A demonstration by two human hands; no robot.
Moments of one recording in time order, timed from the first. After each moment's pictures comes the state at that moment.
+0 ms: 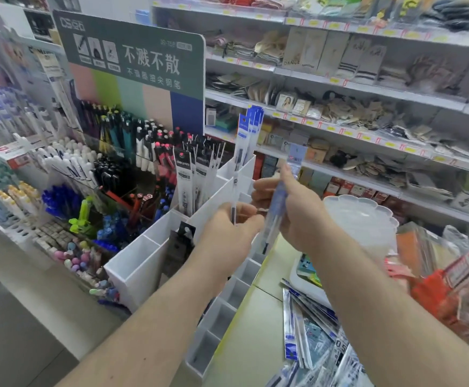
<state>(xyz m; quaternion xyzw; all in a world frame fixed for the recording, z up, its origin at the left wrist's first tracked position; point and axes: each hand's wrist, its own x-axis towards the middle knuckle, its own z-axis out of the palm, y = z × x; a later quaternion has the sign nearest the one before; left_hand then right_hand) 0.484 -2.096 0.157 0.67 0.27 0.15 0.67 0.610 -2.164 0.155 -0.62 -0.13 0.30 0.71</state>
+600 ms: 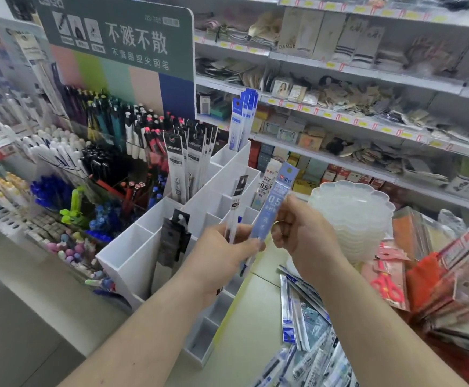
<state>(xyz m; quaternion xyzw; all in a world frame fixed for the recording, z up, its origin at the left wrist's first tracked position) 0.469 -2.101 0.127 0.65 0.25 0.08 0.71 0.583 -2.205 0.115 -0.63 -0.14 0.25 0.72</state>
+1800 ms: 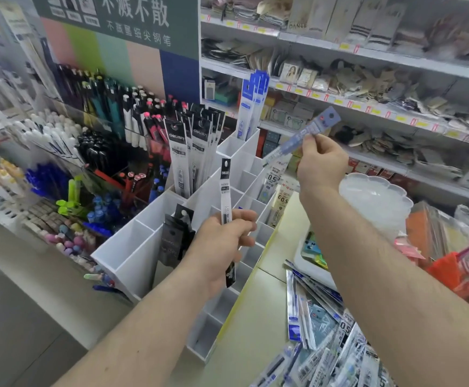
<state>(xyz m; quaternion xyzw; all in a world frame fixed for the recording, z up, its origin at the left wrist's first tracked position) 0.490 -2.085 0.109 0.57 0.33 0.10 0.75 0.678 -2.141 0.124 -0.71 -0.05 -0.06 0.70</state>
